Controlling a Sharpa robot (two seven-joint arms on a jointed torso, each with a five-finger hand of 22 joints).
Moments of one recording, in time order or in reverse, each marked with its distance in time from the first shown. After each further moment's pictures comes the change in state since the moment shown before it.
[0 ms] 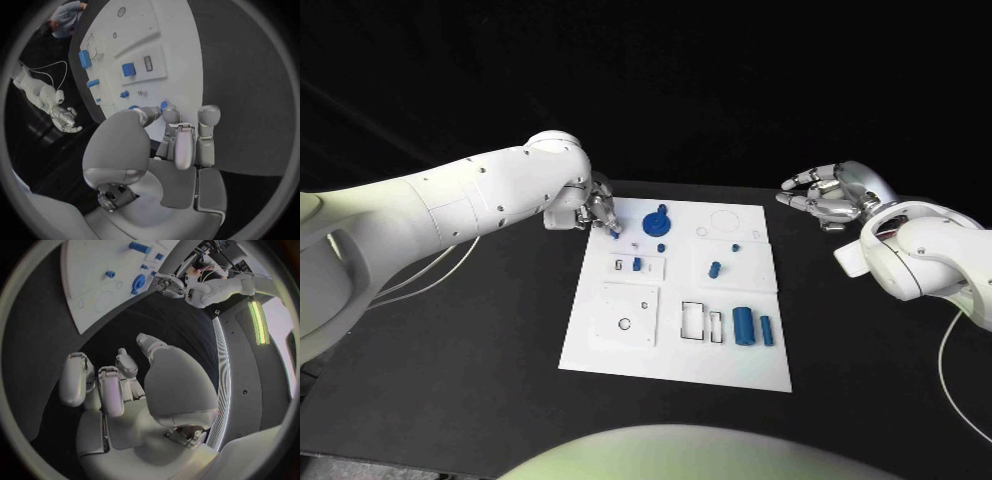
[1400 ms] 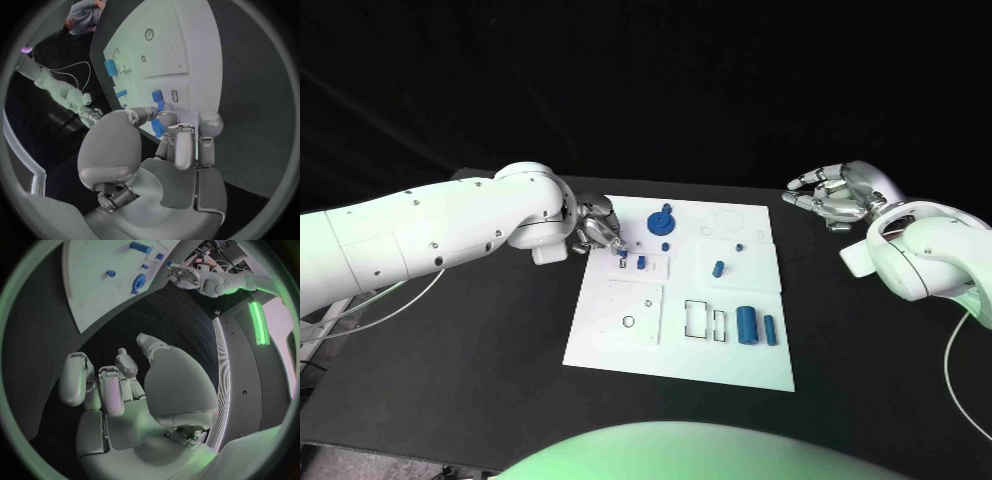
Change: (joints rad) left arm -0.063 -0.257 0.003 0.412 0.067 -0.207 0.079; left_hand -0.150 -0.073 0.128 -0.037 0.122 0.036 -0.020 0.084 0.003 0.070 -0.027 0.023 0.016 0.000 -0.014 0.004 0.001 0.000 0.050 -0.018 0.078 0.116; right arm -0.004 -0.013 -0.002 -0.003 0.000 0.000 0.000; right_hand 0.000 0.000 0.000 0.006 0.000 0.000 0.000 0.008 0.001 0.000 0.000 0.000 0.000 -0.004 -0.004 0.000 0.001 0.000 0.000 0.000 -0.008 -0.001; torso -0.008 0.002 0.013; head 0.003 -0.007
